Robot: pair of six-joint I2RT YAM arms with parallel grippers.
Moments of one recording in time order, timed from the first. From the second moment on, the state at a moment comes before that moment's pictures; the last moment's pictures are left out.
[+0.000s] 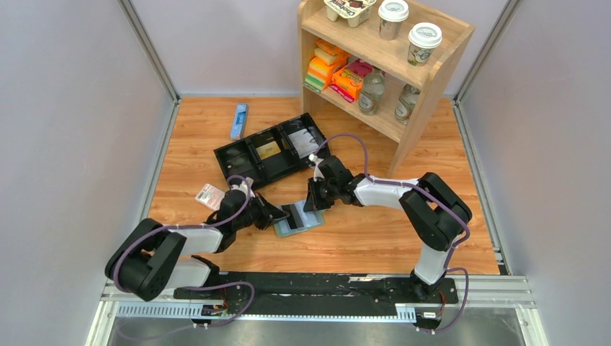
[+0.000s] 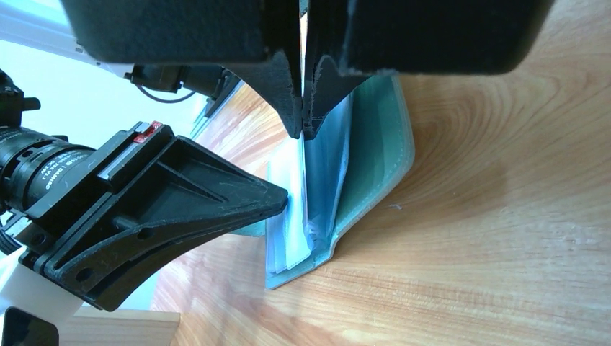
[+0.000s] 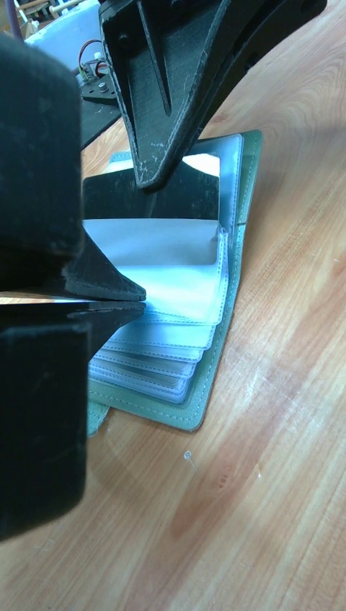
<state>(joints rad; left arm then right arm) -0.46 1.32 0.16 0.65 0.38 -1.16 0.75 1.79 0.96 -0.03 -0.34 0.53</state>
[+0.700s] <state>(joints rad) -0.46 0.90 0.42 -0.15 0.23 -0.72 0.75 1.76 0.97 -0.12 -0.30 0.52</state>
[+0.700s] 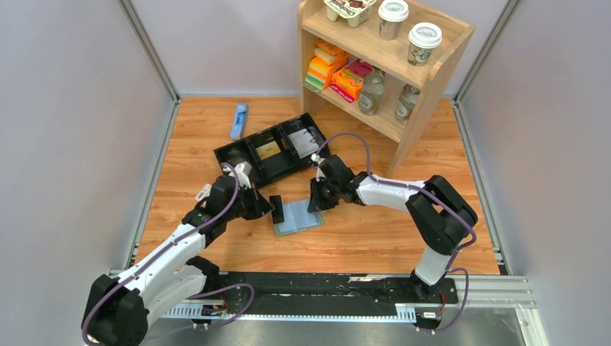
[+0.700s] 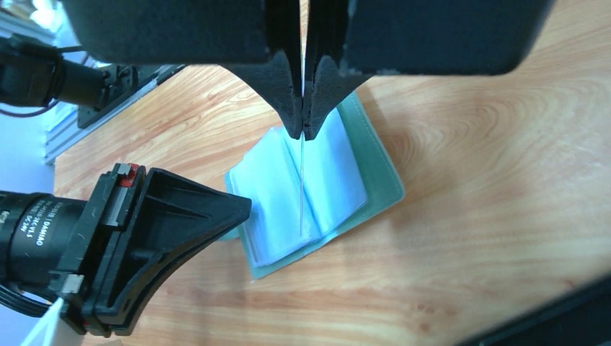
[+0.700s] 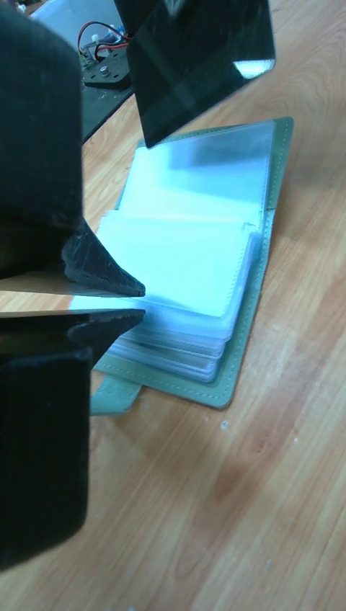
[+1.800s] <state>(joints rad) -1.14 1.03 0.80 -0.20 -0.49 0.22 0.74 1.22 1.00 -0.18 -0.13 0.96</state>
